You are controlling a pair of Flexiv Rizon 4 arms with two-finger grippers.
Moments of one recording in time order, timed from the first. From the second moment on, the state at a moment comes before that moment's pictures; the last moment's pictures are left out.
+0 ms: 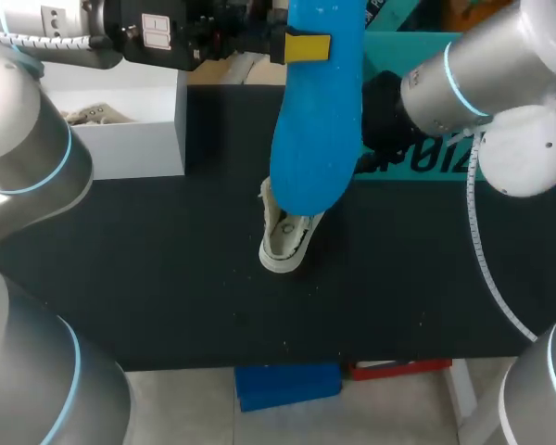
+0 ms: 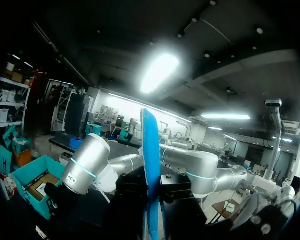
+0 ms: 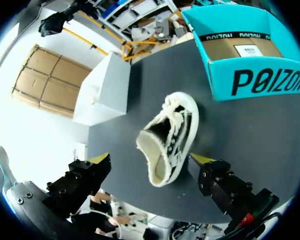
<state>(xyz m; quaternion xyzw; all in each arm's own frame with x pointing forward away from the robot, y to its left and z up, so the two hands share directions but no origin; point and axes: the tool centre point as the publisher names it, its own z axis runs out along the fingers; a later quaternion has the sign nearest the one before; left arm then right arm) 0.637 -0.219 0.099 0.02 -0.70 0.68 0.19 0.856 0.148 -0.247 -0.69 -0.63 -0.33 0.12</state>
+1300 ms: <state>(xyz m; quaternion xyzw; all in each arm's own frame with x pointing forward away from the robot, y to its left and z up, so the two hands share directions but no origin) 0.637 -0.219 0.099 0.02 -0.70 0.68 0.19 0.838 0.157 -0.202 -0.57 -0.51 -0.51 0.39</state>
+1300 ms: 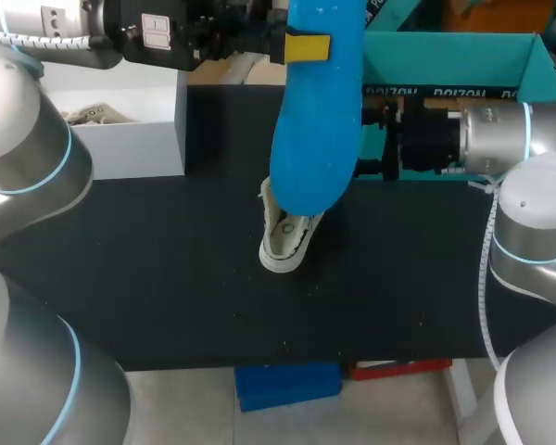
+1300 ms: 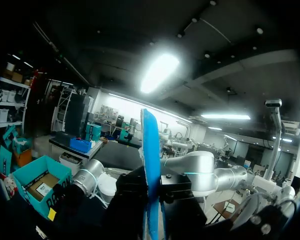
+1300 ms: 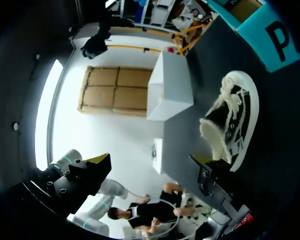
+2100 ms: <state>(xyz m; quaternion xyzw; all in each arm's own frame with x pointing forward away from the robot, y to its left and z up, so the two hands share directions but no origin) 0.658 -0.230 0.019 -0.12 -0.71 0.69 0.07 0.836 0.157 -0.202 -0.58 -0.51 -0.51 0.39</state>
